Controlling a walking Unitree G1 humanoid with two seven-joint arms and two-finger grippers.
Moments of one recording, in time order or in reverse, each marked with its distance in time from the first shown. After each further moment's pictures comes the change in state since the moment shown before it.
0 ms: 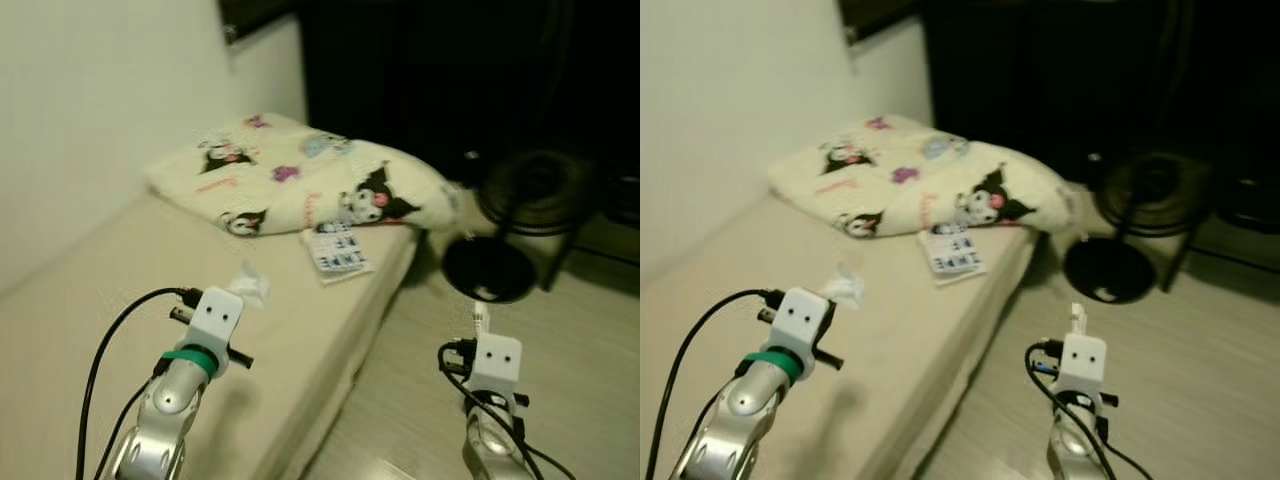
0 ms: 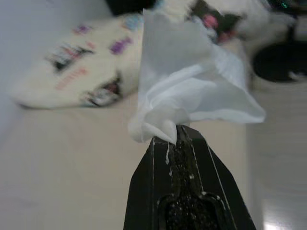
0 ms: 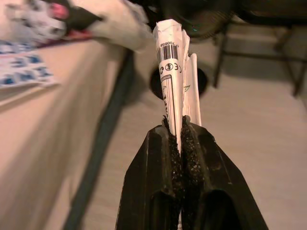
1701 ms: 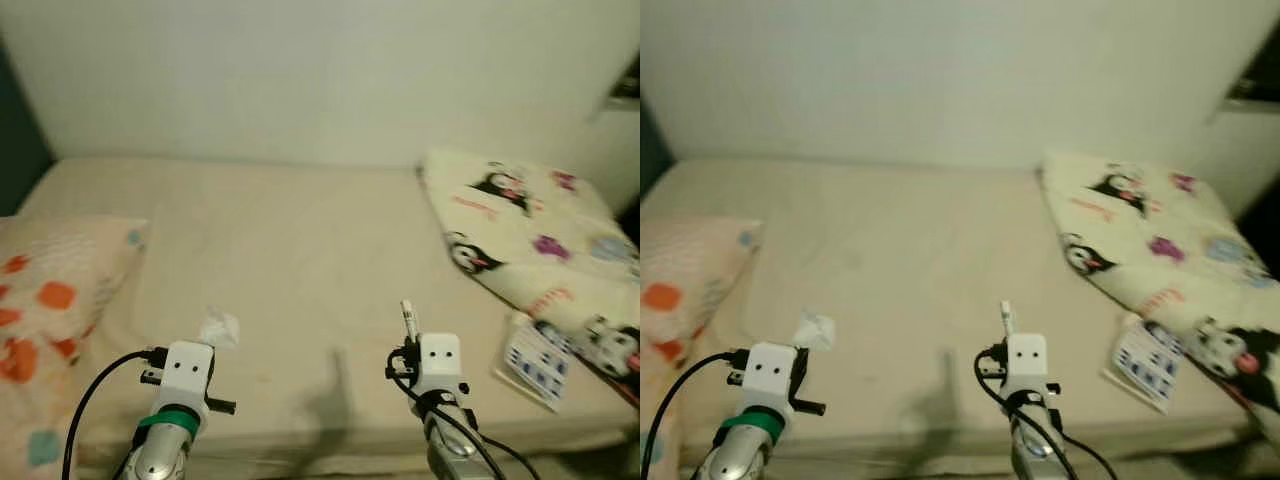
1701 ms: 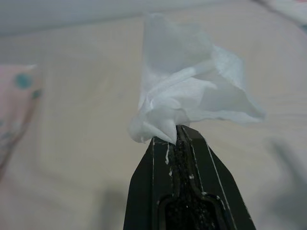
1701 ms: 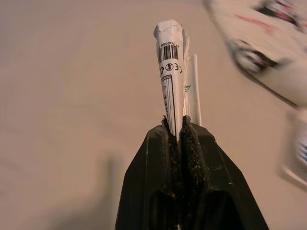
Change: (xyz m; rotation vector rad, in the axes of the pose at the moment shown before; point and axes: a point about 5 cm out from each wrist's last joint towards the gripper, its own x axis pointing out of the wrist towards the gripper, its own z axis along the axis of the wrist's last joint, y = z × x) left arm -0.041 -0.007 -0.036 -0.119 0.036 0.145; right arm -0.014 0.048 0.000 -0.028 0.030 0.318
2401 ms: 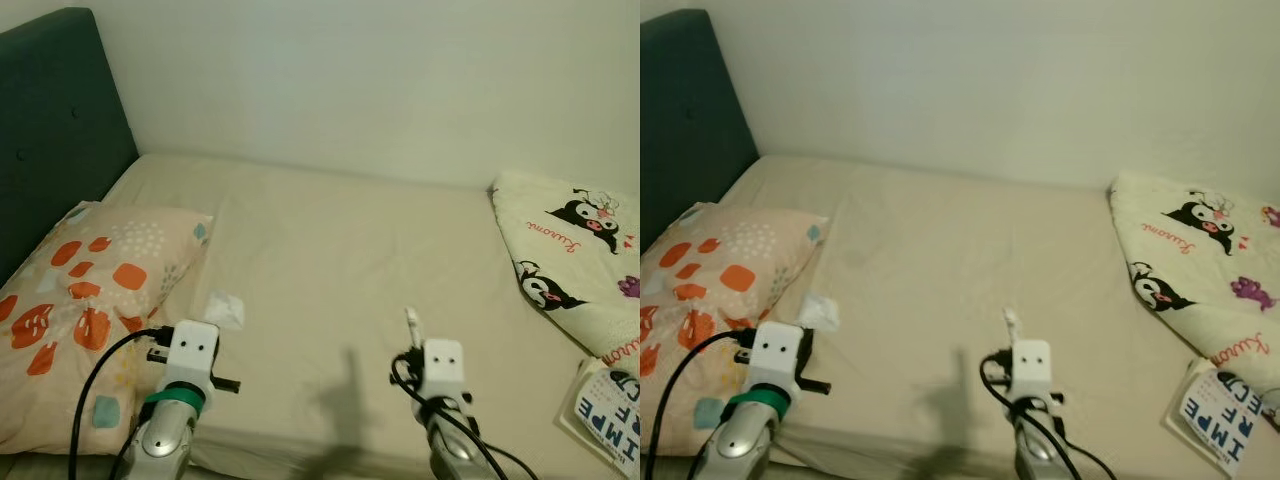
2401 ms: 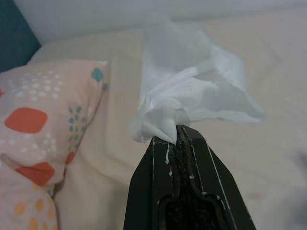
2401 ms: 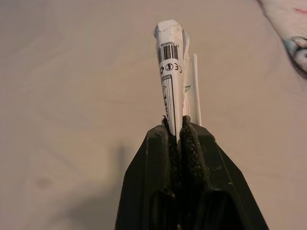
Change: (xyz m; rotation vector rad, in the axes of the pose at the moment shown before) left arm 0.013 -0.003 0.010 0.007 -0.016 -0.020; right arm -0.014 -0.015 -0.020 0.027 0.041 -0.064
